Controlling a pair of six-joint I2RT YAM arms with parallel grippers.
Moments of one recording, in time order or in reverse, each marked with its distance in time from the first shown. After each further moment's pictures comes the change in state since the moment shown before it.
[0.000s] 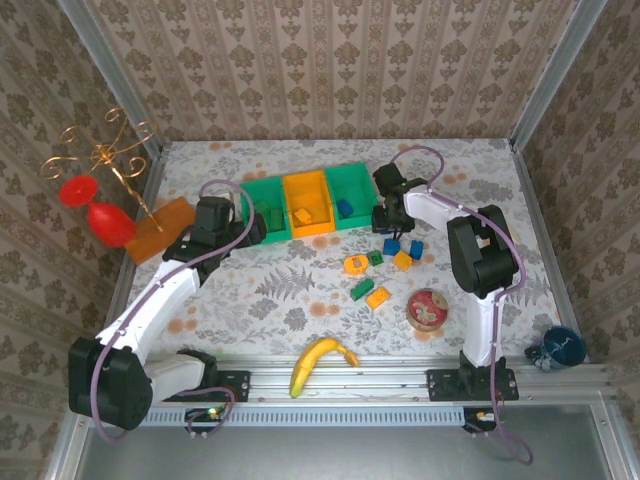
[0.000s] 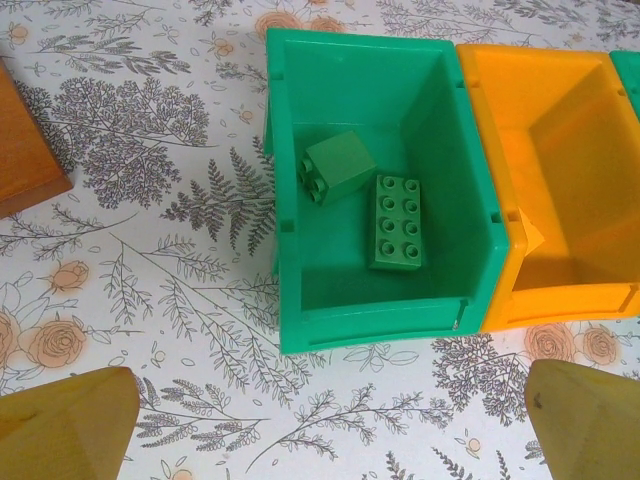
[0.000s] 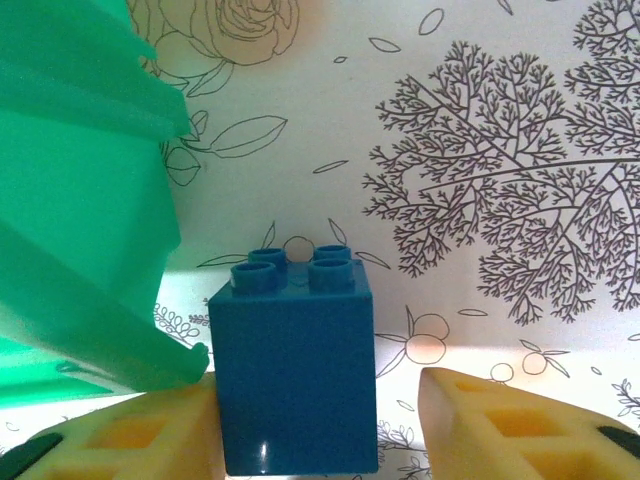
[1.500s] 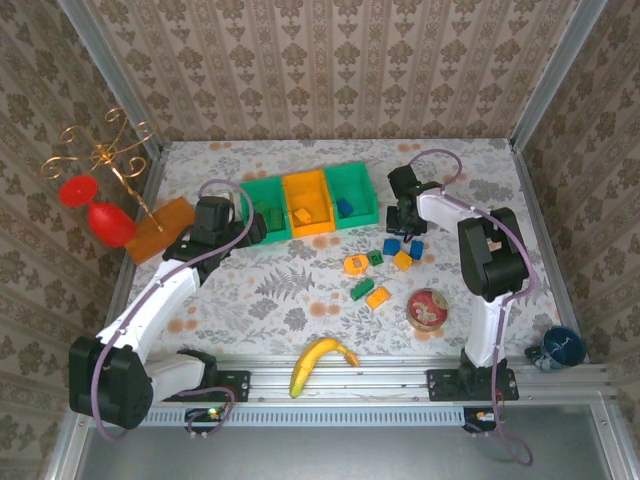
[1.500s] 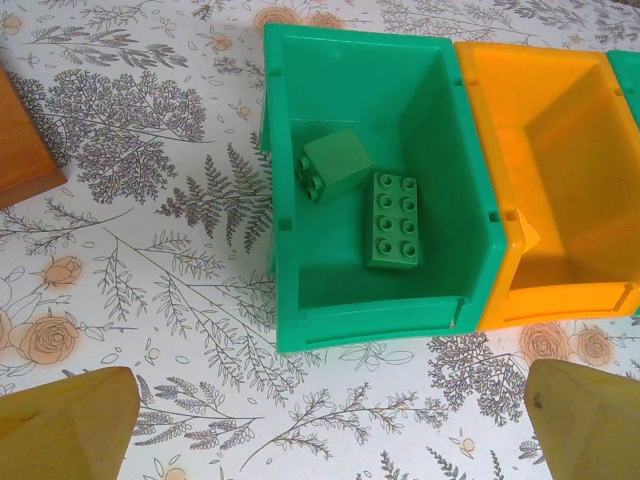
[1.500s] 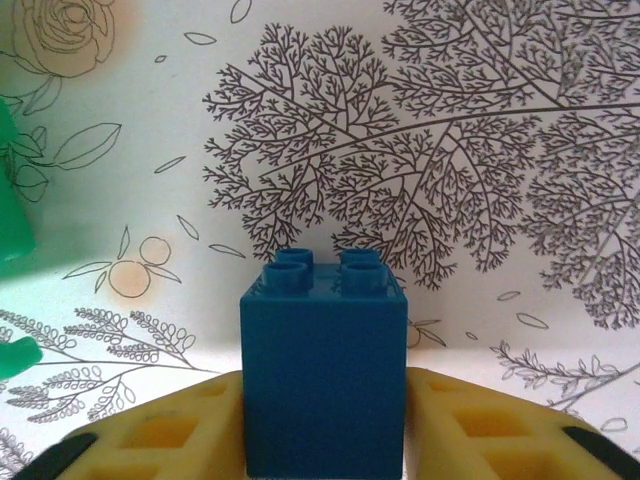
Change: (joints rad) left arm 0.004 0.004 0.000 0.001 0.011 -0.015; right arm -0.066 -0.051 -0.091 0.040 0.012 0.061
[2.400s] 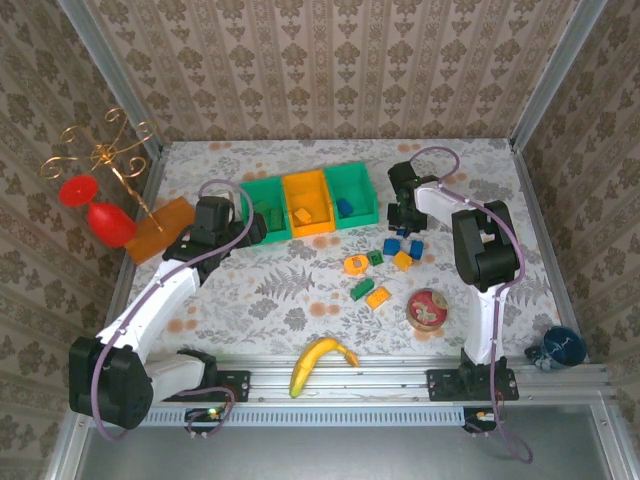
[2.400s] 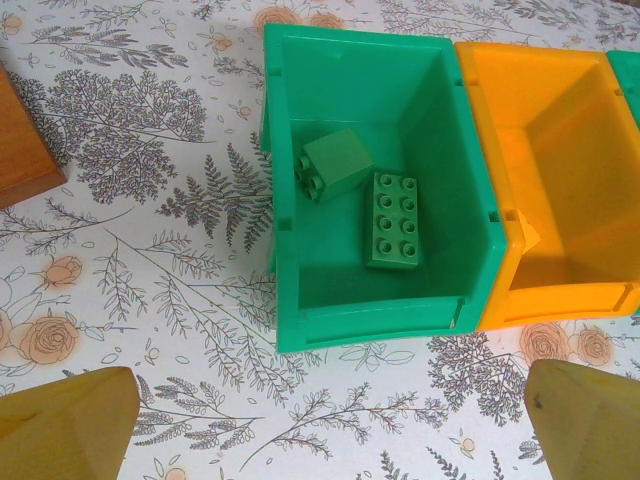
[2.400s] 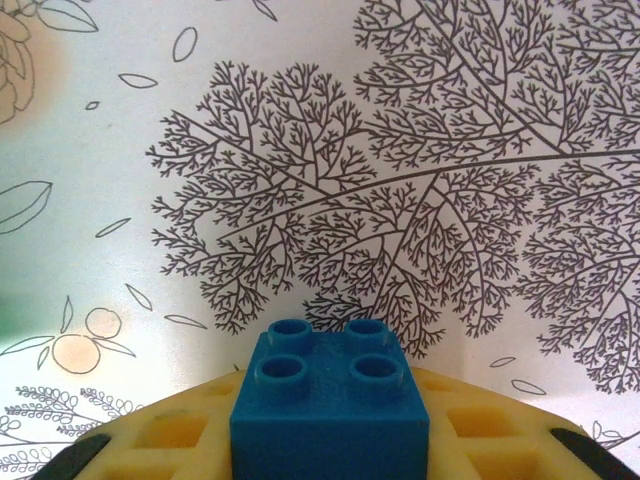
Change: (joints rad) left arm 0.000 0.000 0.000 0.000 0.000 0.000; right arm -0.023 0.094 0.104 -0.067 0.001 -0.005
